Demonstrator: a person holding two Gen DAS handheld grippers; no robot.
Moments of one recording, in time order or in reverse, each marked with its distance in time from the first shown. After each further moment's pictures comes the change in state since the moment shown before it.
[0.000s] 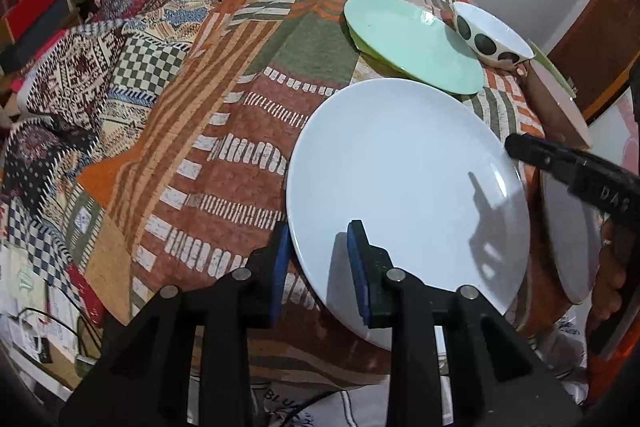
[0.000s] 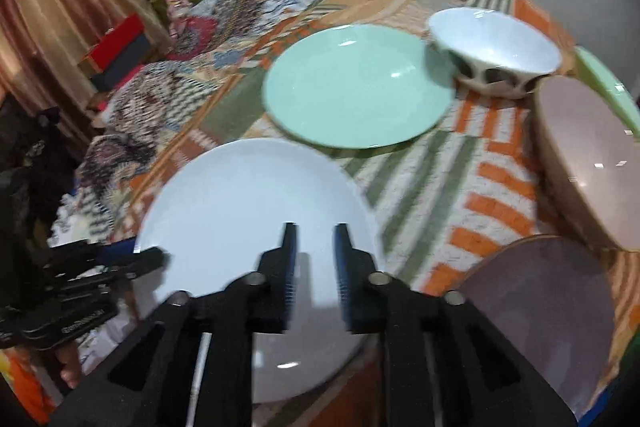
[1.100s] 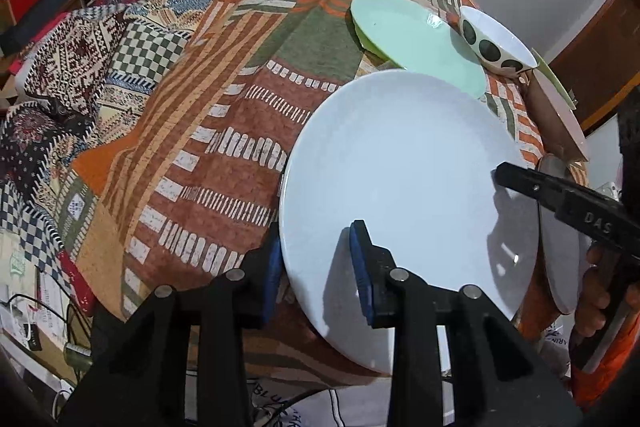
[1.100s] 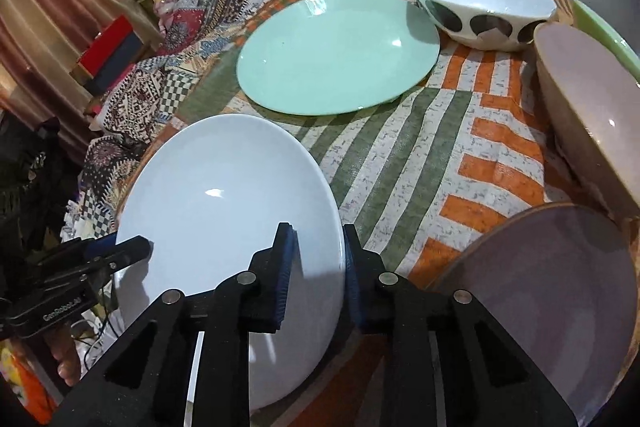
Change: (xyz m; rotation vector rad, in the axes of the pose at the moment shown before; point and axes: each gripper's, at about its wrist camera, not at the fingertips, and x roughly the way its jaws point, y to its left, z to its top) left arm 0.000 0.004 0.002 -0.058 0.017 -0.031; right arm 0.003 -0.011 -0.016 0.060 0.063 0.078
